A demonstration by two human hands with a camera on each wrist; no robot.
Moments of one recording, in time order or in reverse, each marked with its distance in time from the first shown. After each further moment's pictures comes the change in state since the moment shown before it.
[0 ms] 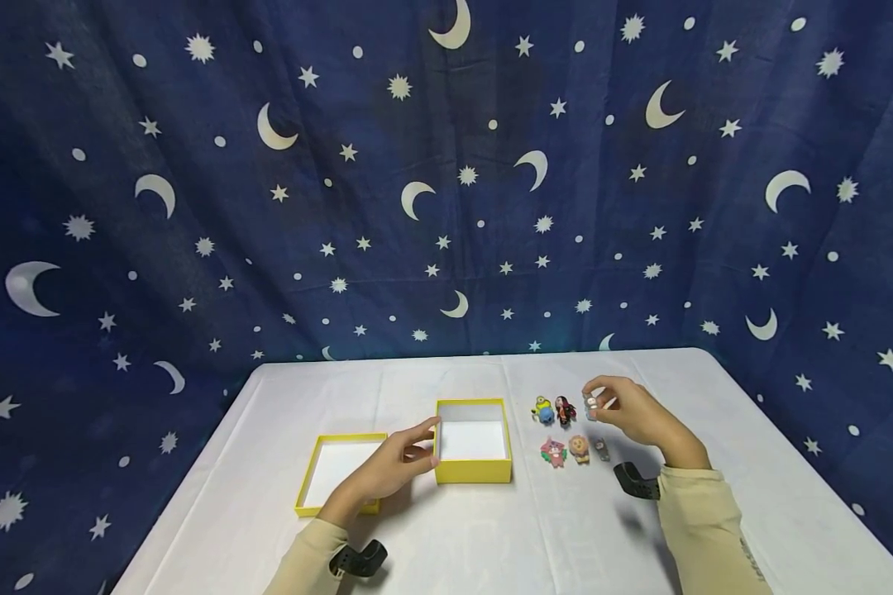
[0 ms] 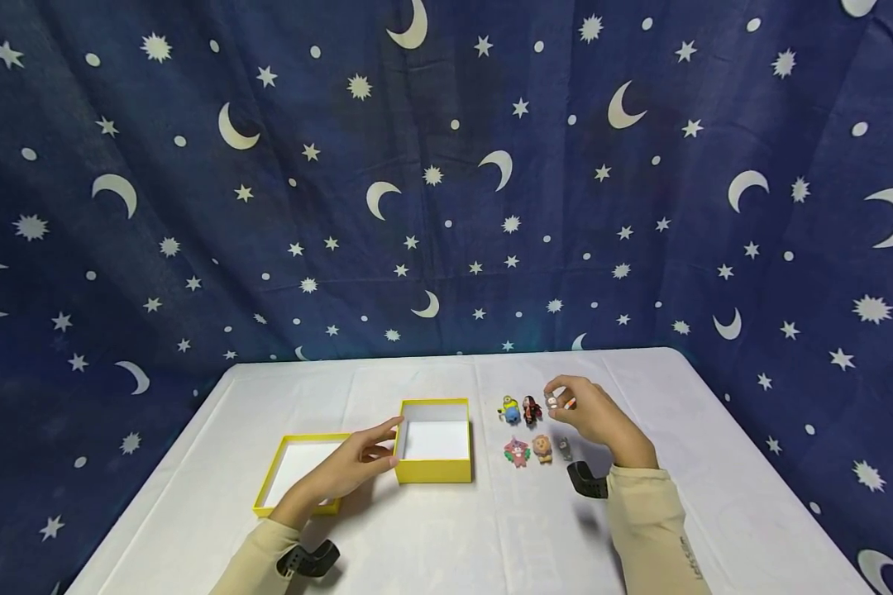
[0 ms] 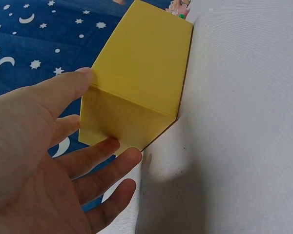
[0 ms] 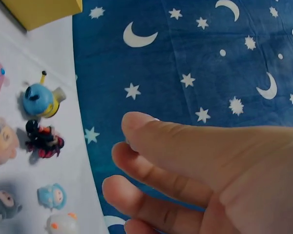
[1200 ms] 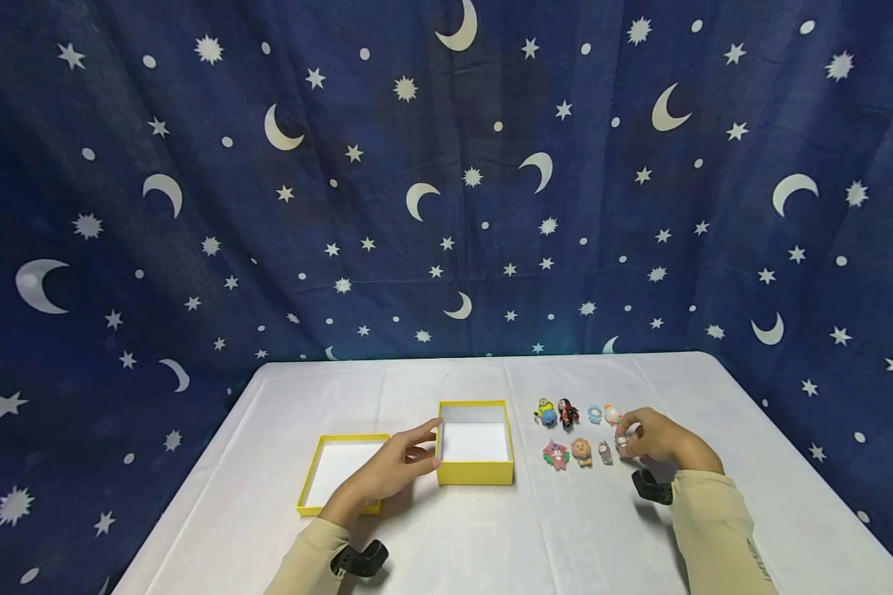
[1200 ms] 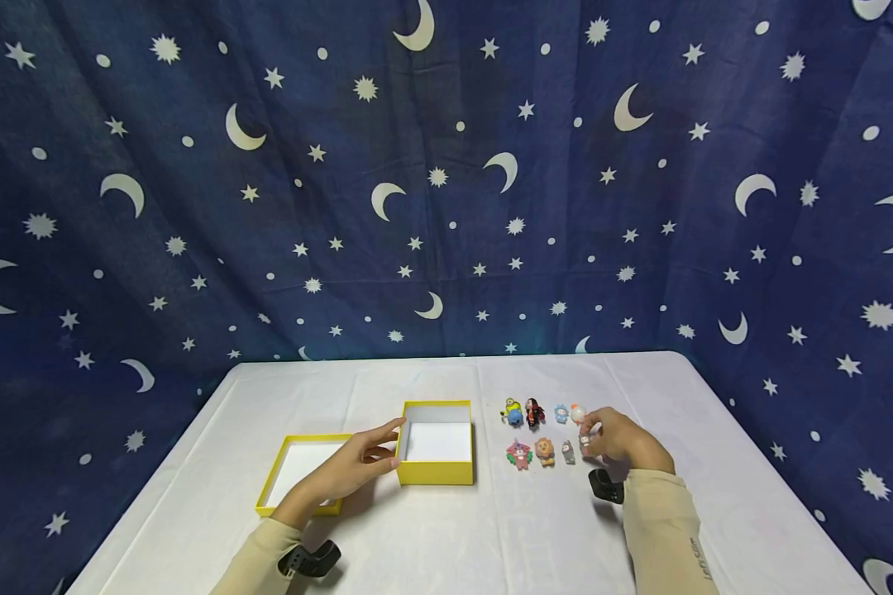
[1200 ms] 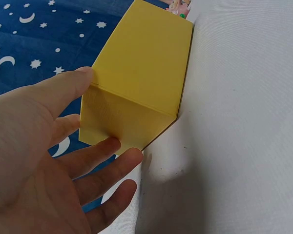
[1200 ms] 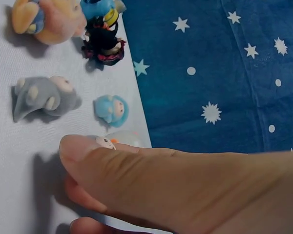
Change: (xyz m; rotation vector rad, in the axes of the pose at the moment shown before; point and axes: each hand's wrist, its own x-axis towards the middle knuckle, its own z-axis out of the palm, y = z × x) left_hand -0.001 0.000 0.000 -0.012 0.003 0.001; right_hand -0.005 0.056 0.004 0.056 -0.206 0.294
